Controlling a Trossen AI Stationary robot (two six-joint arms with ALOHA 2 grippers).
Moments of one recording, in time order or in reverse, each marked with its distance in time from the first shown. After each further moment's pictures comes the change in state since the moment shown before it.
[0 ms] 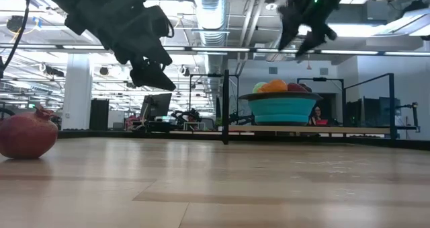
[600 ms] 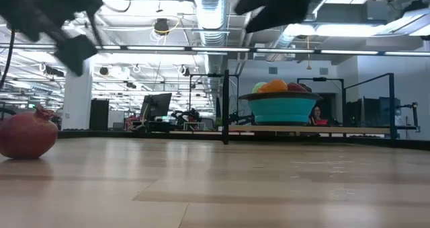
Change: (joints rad) left arm -0.320 -0.368 0.000 -0.647 -0.076 -0.051; right arm 0.721 0.393 0.001 0.491 0.151 -0.095
